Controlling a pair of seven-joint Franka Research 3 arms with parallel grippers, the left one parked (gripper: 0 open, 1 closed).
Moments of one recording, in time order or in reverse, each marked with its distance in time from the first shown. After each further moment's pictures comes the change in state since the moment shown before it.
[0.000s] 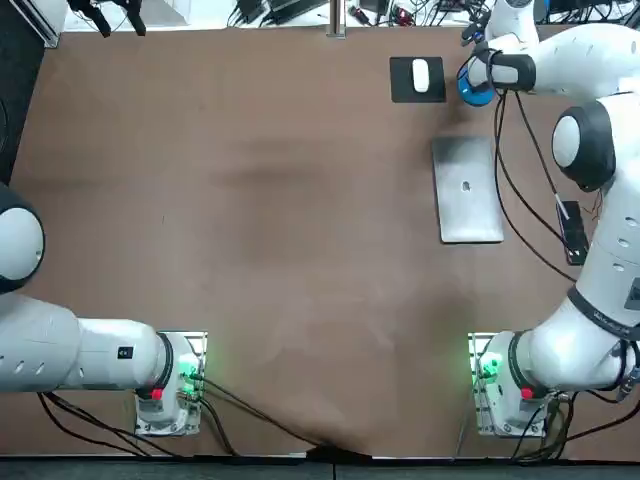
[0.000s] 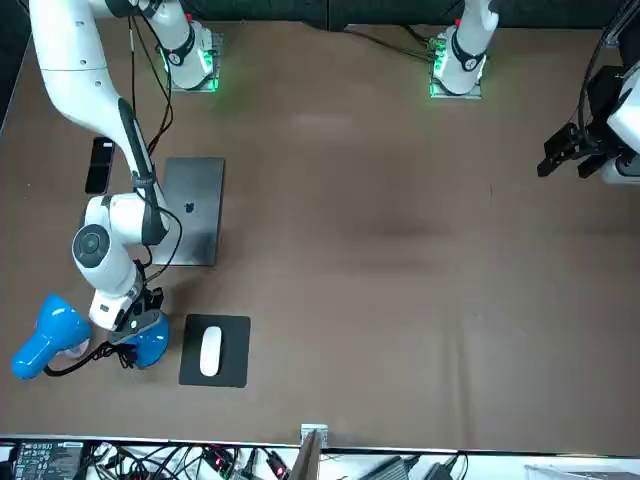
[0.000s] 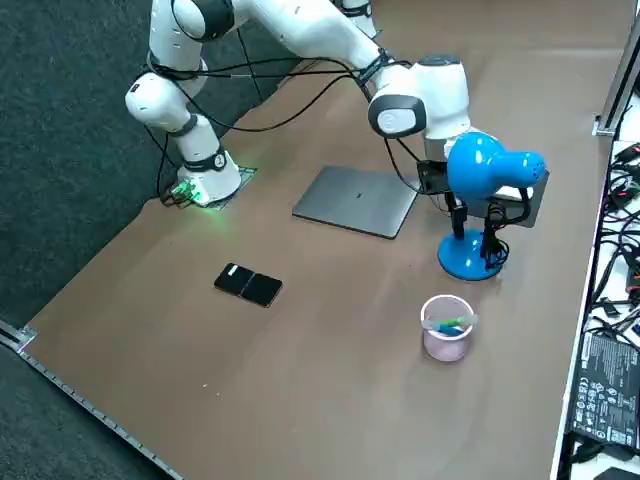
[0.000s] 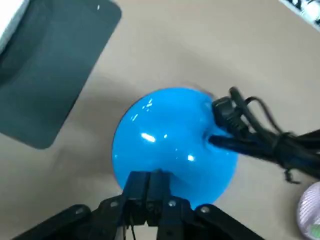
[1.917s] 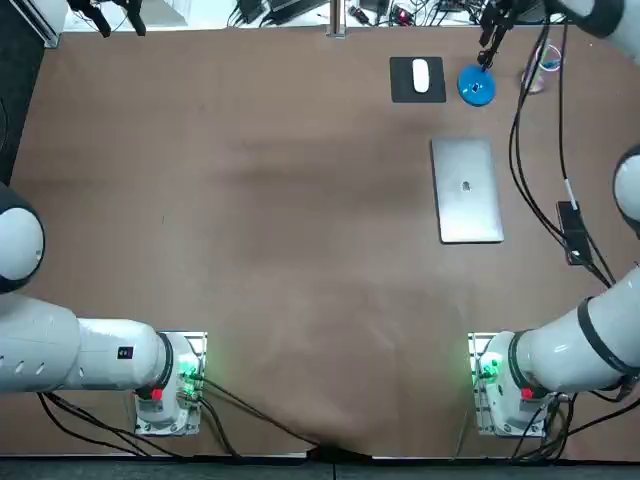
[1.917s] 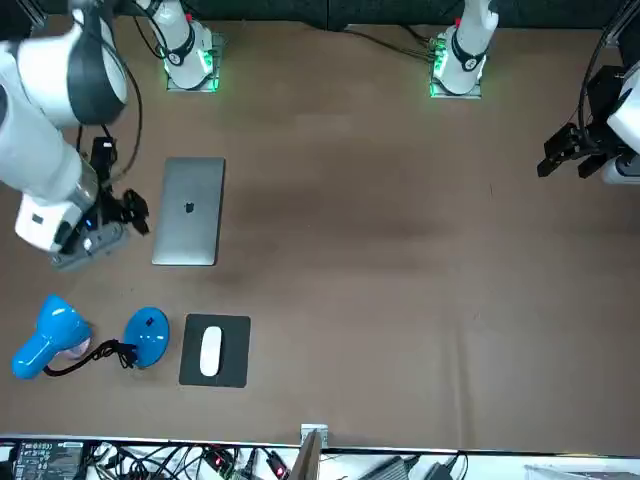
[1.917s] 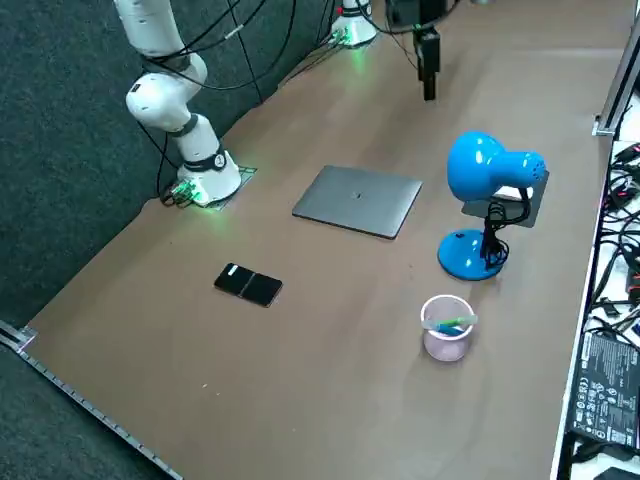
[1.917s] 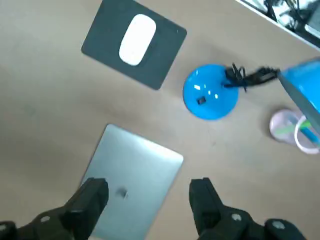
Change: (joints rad) arm 0.035 -0.468 0.095 0.076 0.114 -0.710 0.009
